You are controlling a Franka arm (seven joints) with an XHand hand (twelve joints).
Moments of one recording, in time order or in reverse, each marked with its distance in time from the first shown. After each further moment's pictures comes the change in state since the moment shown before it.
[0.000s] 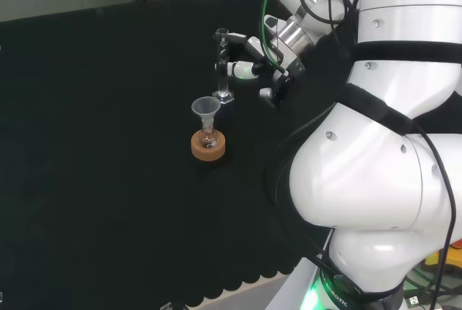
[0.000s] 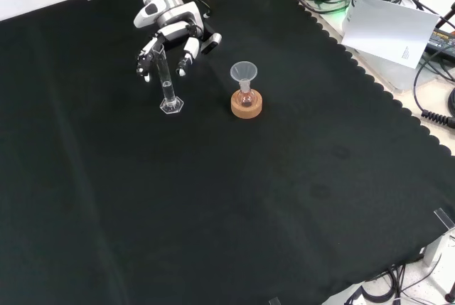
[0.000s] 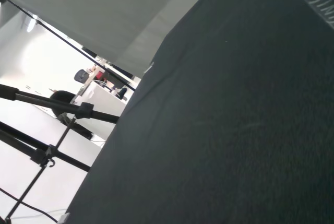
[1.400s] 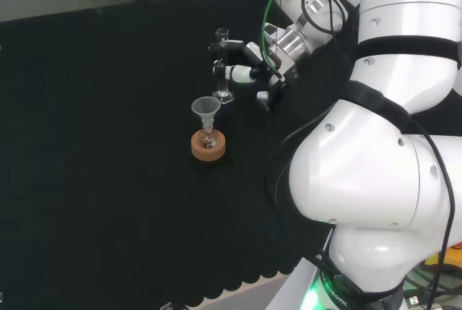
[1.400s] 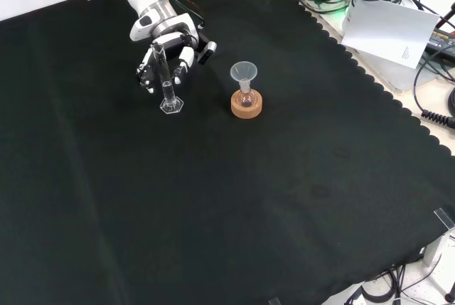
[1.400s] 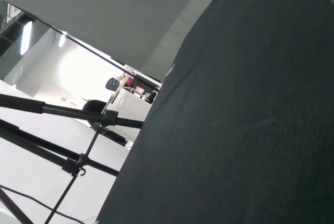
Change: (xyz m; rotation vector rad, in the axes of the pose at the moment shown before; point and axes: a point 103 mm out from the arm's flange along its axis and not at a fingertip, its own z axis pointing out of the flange) arm -0.017 0.012 0.012 0.005 0.122 -0.023
